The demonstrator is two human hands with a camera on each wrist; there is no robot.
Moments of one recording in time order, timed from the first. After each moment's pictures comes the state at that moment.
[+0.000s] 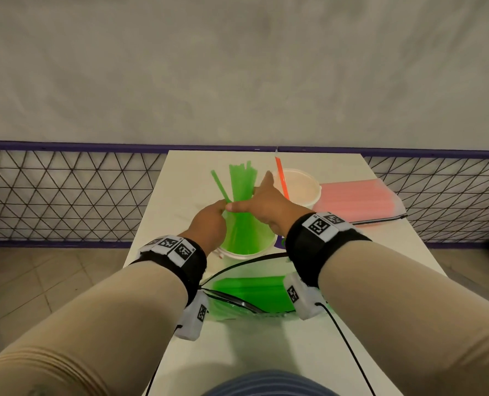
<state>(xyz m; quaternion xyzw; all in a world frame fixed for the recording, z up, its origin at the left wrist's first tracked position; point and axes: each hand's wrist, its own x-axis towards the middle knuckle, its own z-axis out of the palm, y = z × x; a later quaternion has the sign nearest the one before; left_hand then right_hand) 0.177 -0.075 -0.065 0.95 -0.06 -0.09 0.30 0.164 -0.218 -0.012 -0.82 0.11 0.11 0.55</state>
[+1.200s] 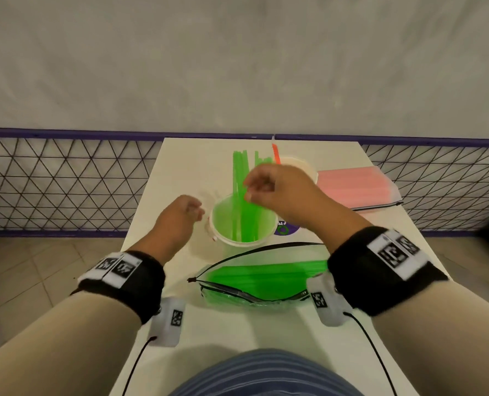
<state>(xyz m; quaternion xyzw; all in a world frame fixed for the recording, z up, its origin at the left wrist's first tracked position) 0.145 -0.025 -0.070 0.84 0.02 -0.07 0.54 0.096 -0.244 0.042 -0.91 -0.09 0.01 0.40</state>
